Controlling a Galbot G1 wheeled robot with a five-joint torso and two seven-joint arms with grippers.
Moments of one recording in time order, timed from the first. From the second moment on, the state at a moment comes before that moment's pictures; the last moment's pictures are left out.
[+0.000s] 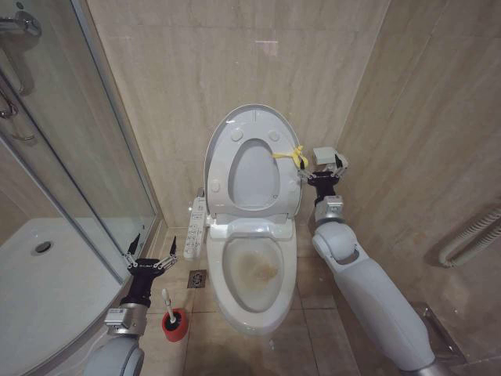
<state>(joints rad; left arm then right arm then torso) 1.43 -1.28 -0.55 -2.00 -0.14 -0.21 -0.07 -0.74 1.13 0.23 1.78 0.17 -0.08 0.47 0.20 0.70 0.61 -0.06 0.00</state>
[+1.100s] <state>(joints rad) 1.43 -1.28 -0.55 -2.00 -0.14 -0.21 -0.07 -1.16 1.17 0.34 1.95 0.14 -0.04 0.49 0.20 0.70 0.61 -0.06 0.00</state>
